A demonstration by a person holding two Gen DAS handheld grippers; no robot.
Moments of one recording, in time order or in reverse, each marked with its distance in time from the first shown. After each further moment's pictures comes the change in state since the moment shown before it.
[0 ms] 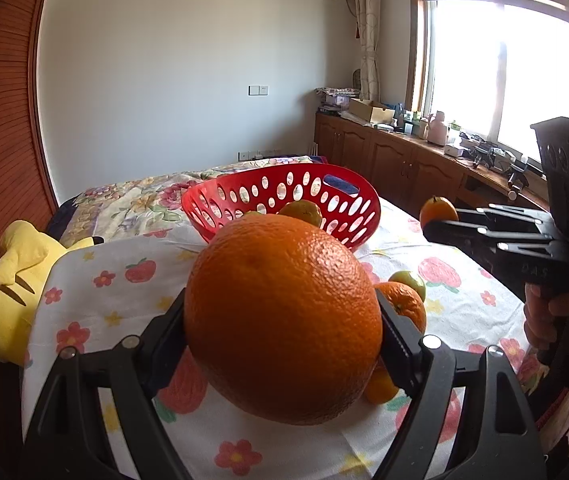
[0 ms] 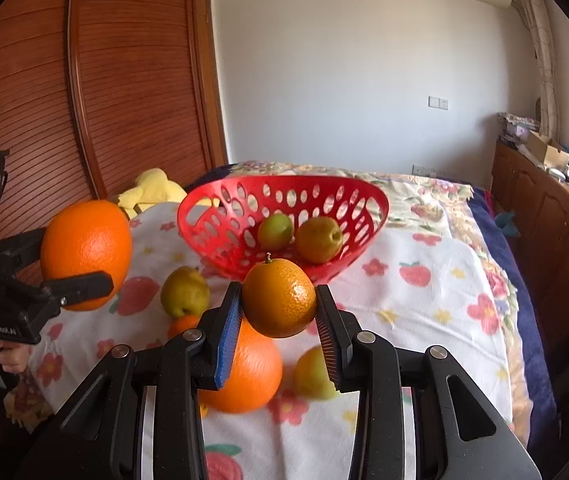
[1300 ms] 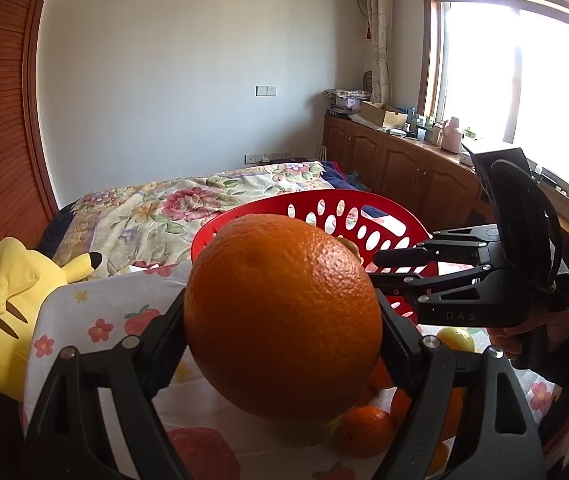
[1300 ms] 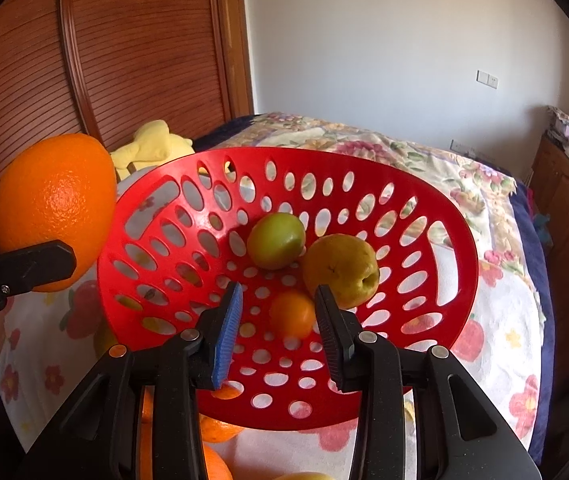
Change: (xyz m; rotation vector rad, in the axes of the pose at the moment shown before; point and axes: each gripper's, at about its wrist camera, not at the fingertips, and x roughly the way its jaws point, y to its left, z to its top) left arm 0.059 0.030 0.052 -0.013 0.001 0.012; right arm 0.135 -0.014 0.045 -0.096 0.198 0.096
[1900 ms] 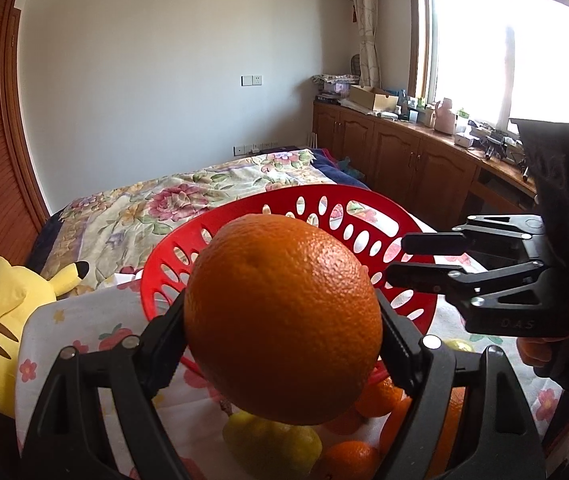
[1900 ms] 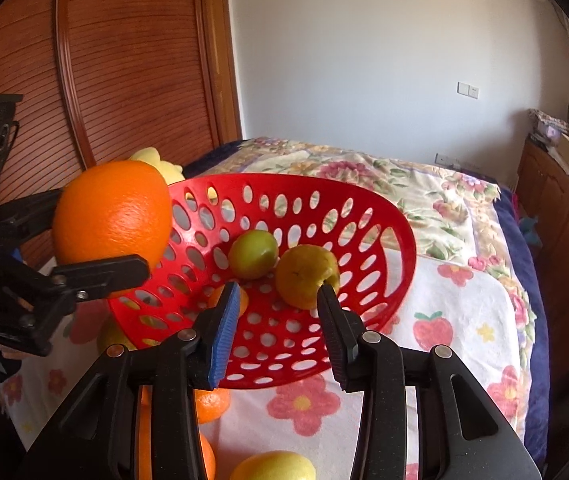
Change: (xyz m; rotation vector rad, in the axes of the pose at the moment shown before) left arm 0.043 -0.024 0.017 0.056 0.055 -0.009; right arm -0.036 -0.021 -0.011 0.044 -0.097 -0.028
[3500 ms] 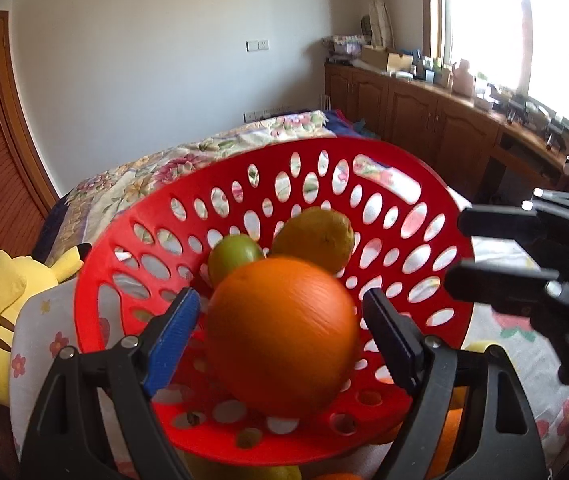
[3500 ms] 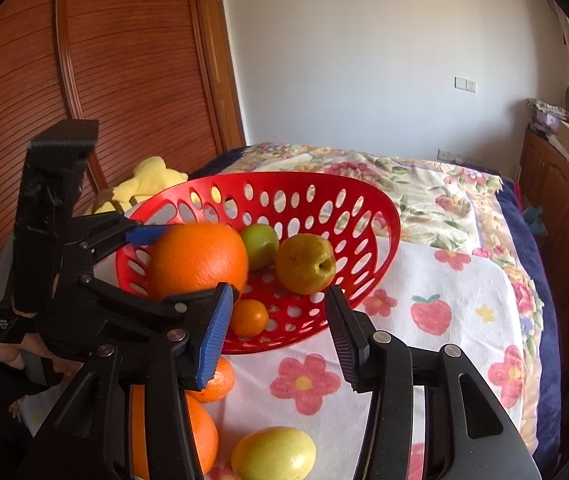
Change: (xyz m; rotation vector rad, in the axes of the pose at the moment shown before) left arm 0.050 -0.025 0.000 0.022 0.122 0.072; right arm -0.017 -0.007 -0.015 0.039 -0.025 0.031
